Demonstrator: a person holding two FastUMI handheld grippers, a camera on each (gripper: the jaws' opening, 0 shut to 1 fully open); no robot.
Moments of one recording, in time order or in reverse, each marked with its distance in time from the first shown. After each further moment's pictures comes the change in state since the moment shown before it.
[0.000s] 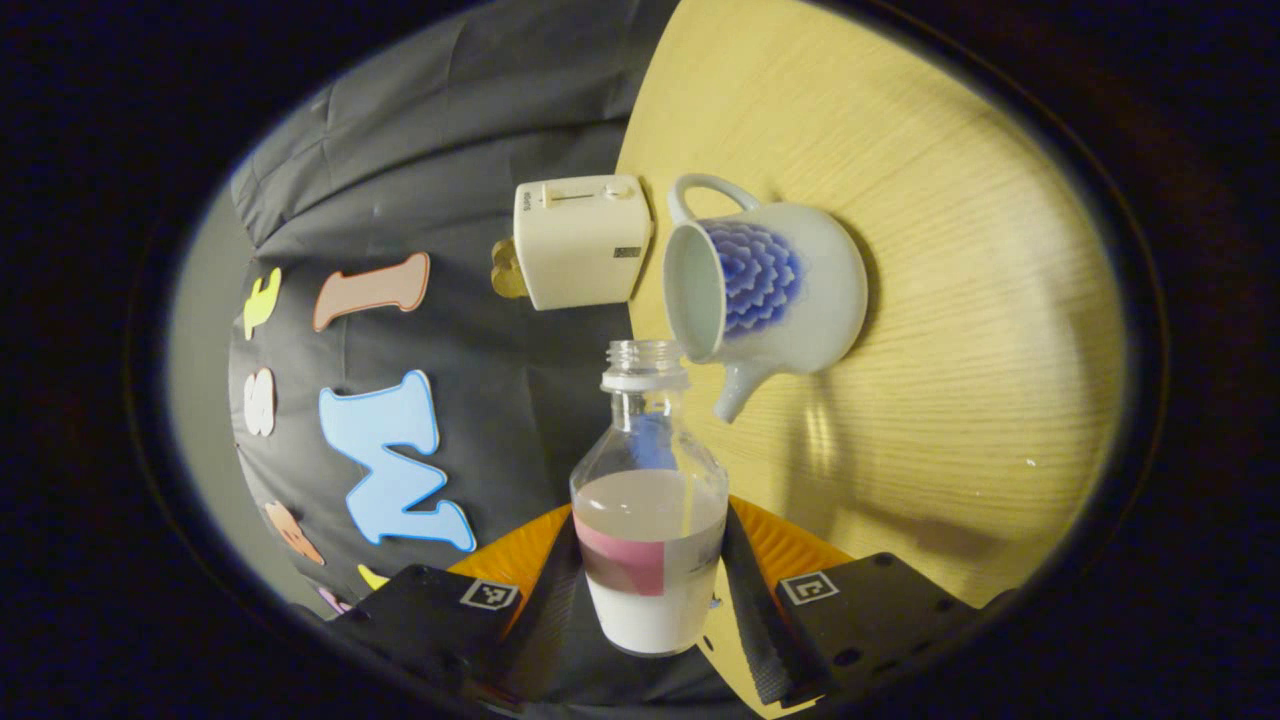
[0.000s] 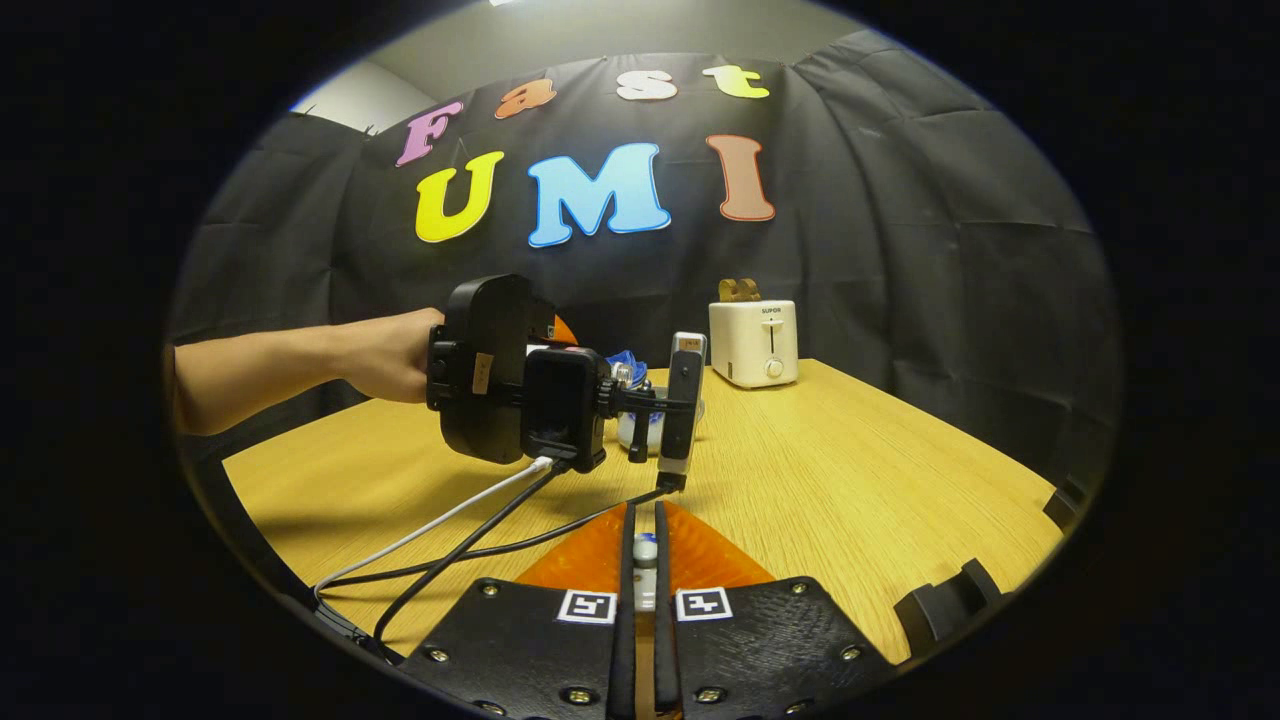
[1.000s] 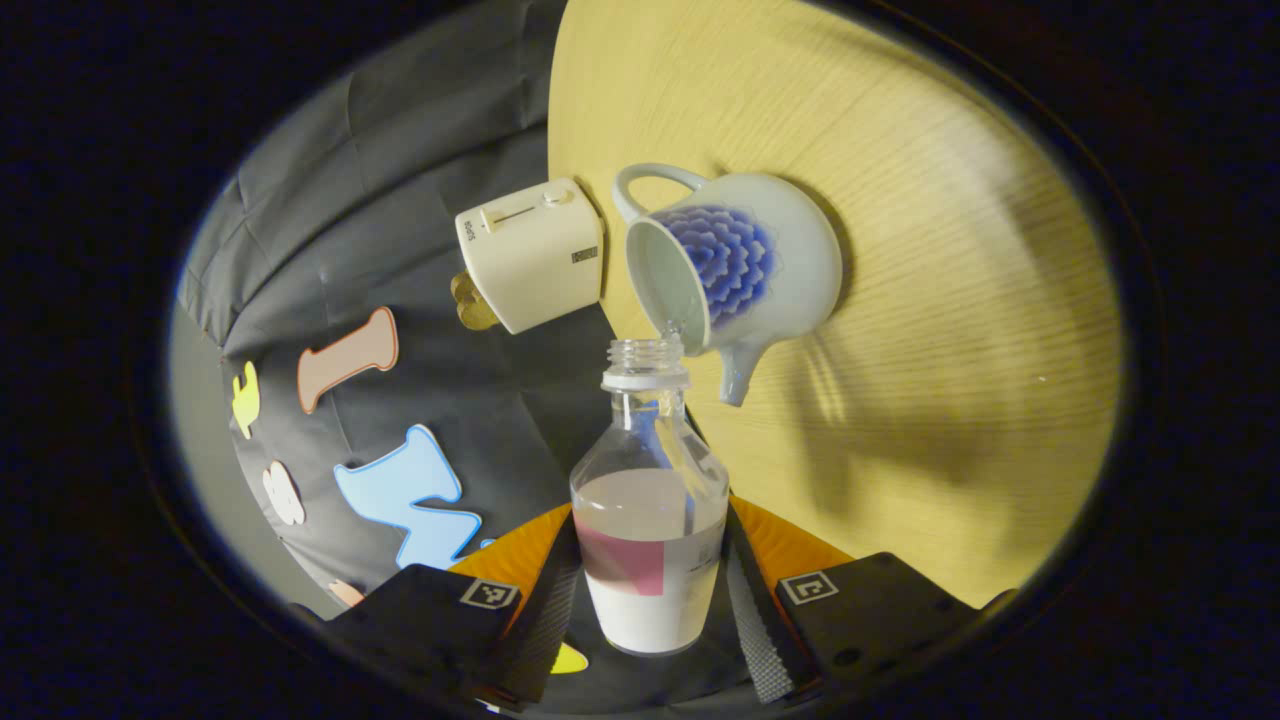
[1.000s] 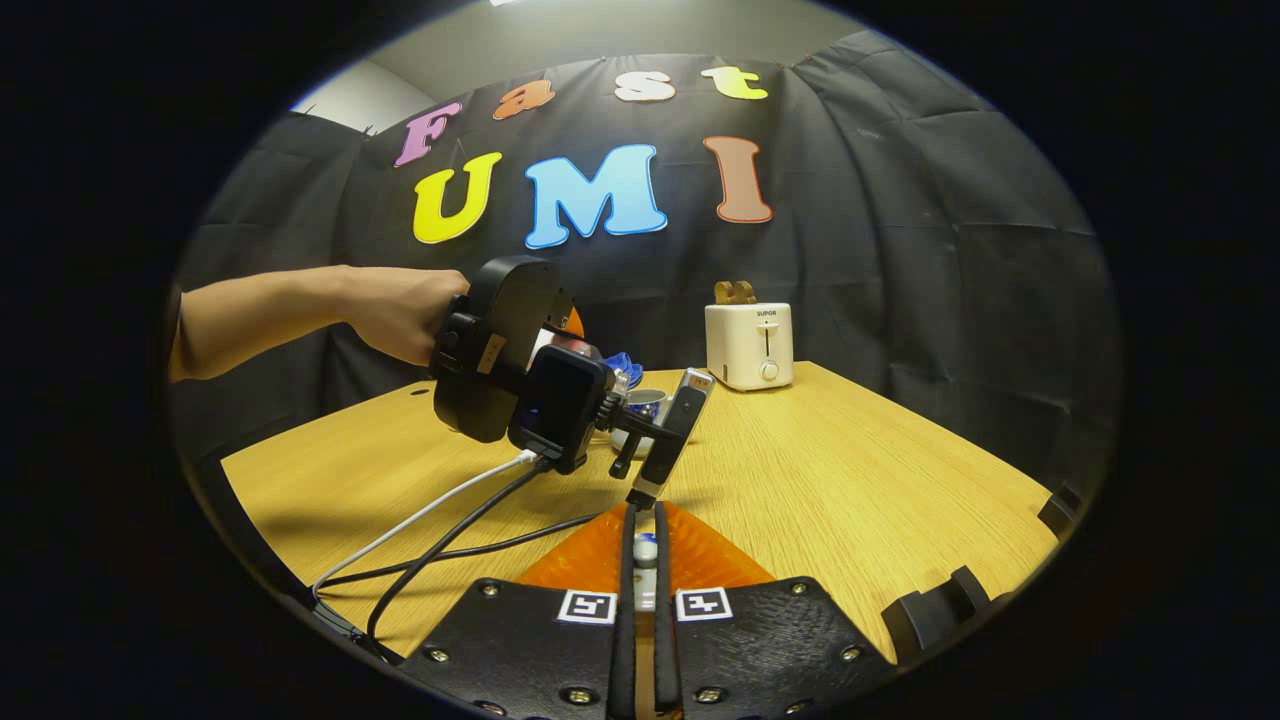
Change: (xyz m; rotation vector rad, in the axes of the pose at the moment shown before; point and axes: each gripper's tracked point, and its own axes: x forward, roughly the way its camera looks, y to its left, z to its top) left arm -0.001 0.023 0.002 0.276 0.047 -0.026; right arm 0.000 -0.007 0.002 -0.003 -0.001 -0.005
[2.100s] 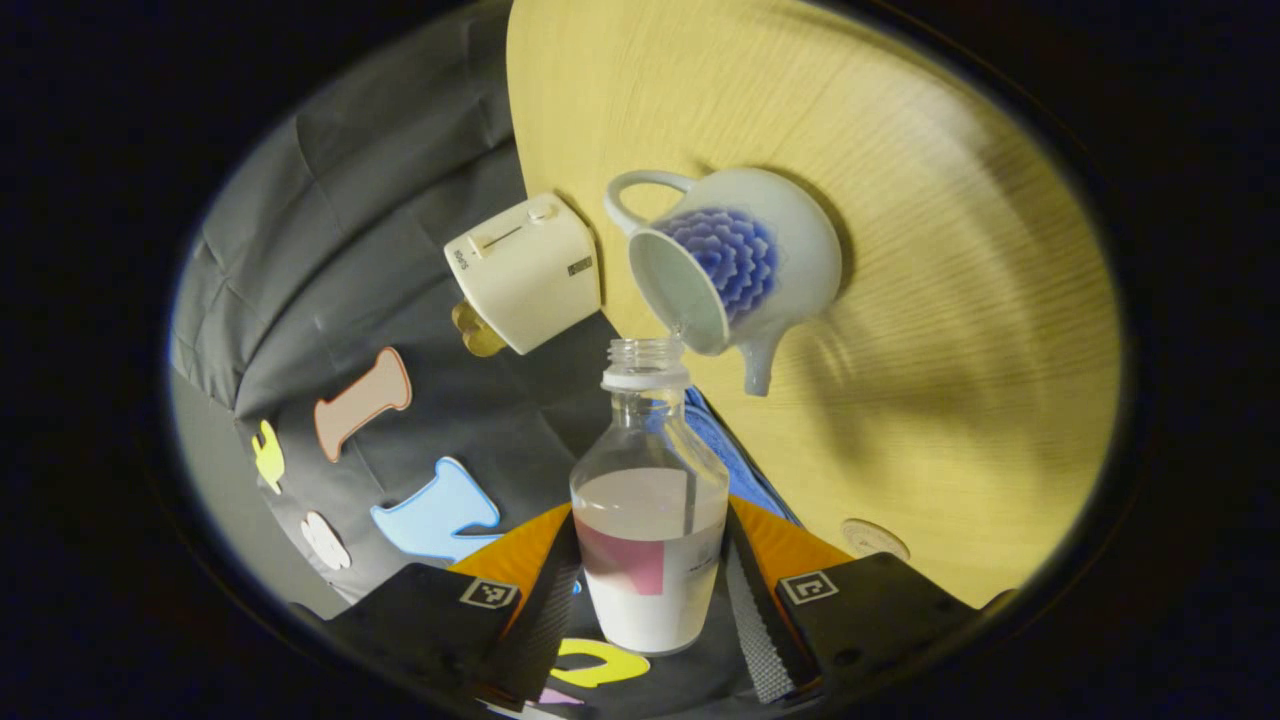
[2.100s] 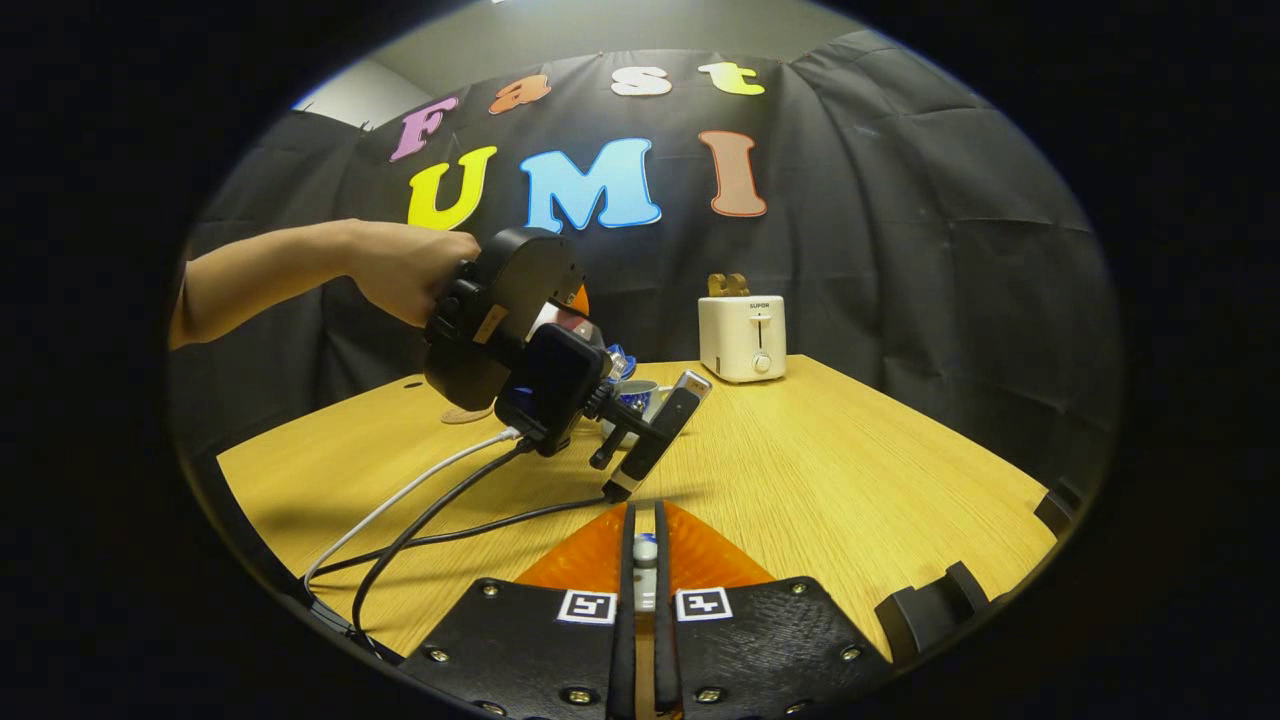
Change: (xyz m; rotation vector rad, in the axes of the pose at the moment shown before) left arm -0.005 0.020 0.008 0.150 0.001 0.027; right arm -0.001 -0.006 -0.007 -0.003 0.022 -0.015
